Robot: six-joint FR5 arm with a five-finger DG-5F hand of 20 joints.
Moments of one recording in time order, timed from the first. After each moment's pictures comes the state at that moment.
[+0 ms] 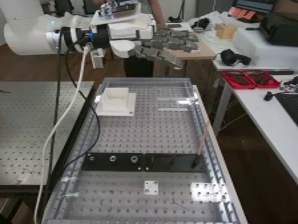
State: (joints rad) arm 1.57 -1.71 -1.79 -2.74 -1.53 -0.61
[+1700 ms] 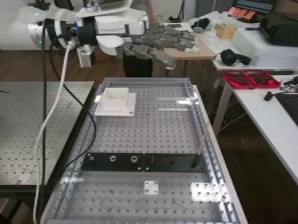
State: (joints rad) arm 1.52 -1.67 -1.78 -2.80 -1.55 -0.67
